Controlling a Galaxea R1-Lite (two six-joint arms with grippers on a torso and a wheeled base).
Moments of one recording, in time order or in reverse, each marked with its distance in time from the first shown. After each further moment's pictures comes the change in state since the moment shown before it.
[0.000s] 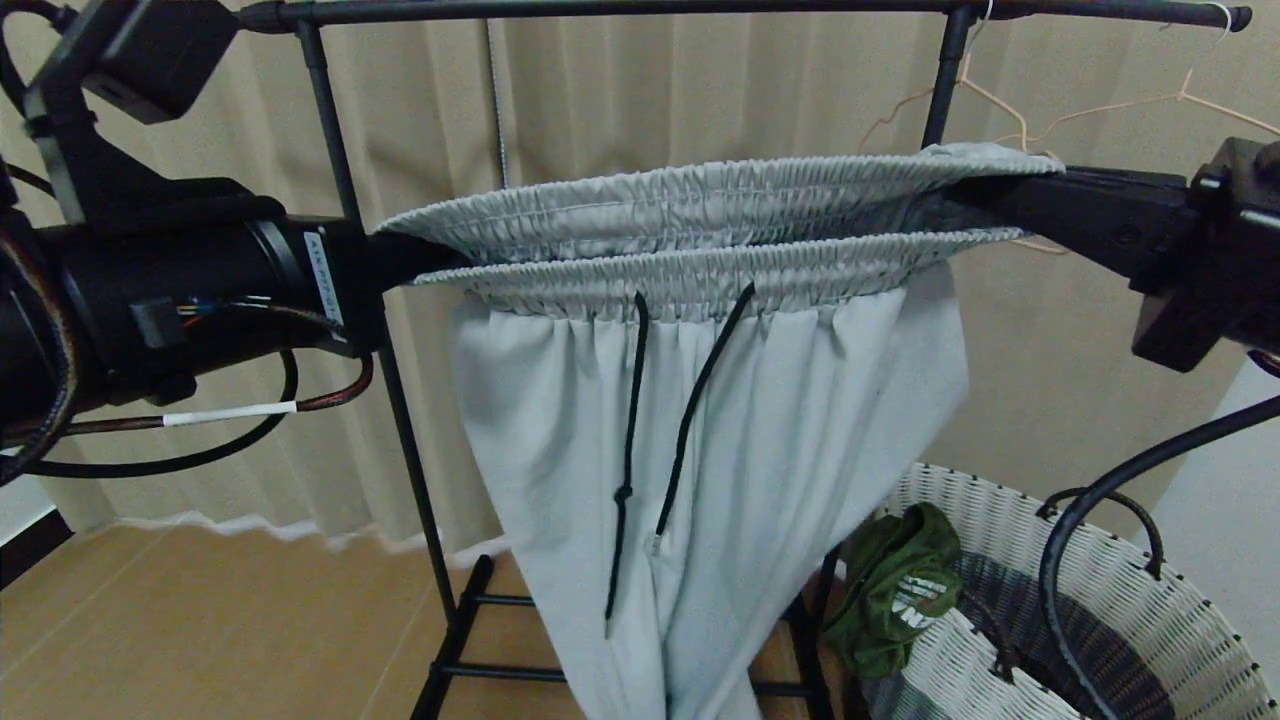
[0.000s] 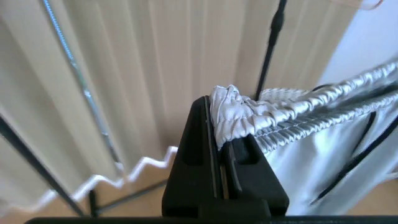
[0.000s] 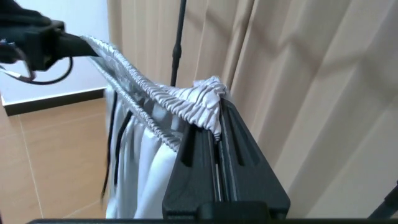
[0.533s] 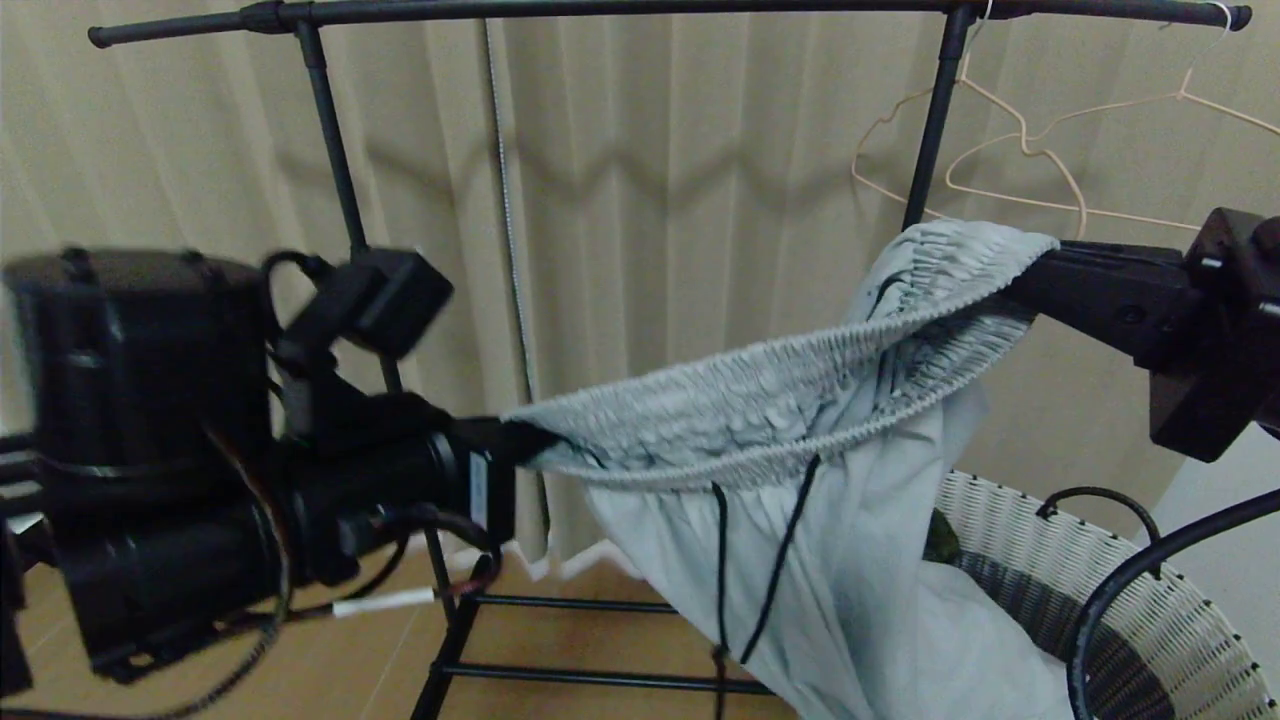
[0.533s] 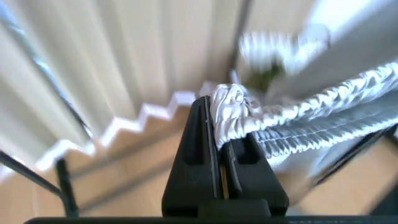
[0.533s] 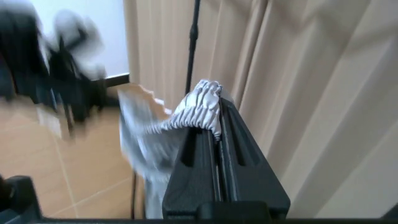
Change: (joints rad) left arm -0.146 0.078 0.233 -0.145 0.036 -0.067; right arm 0.048 -0.048 0.077 0.033 -0.001 0.038
